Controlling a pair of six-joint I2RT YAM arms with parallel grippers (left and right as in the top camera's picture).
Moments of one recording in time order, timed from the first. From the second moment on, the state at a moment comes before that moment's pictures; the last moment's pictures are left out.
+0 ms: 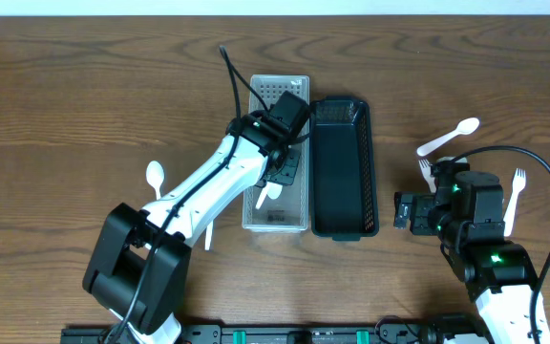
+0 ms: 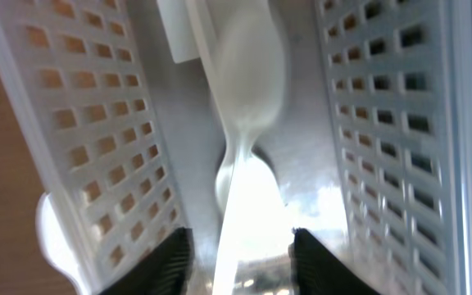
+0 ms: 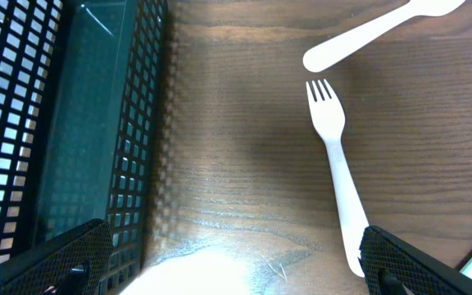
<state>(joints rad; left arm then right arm) -0.60 1.81 1.37 -0.91 -0.07 -0.31 0.07 0.87 0.59 -0.60 -0.05 0.14</state>
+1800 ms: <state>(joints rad) 0.12 1.83 1.06 -0.75 0.01 -0.13 0.07 0.87 0.59 -0.61 -0.05 0.14</state>
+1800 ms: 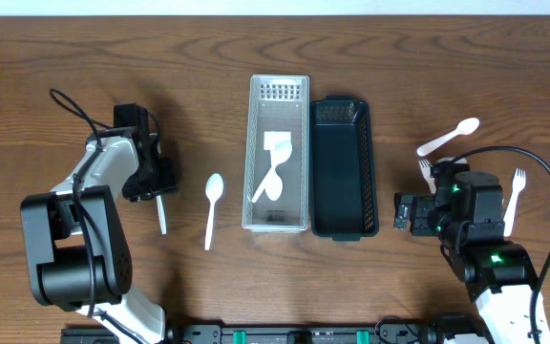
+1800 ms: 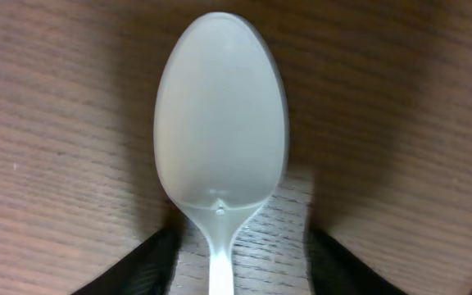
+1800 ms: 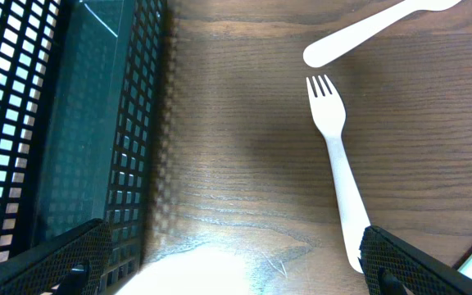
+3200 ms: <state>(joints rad) -0.24 1.52 1.49 -1.10 0.01 -0.16 0.07 0.87 0.59 -0.61 -0.05 0.14</state>
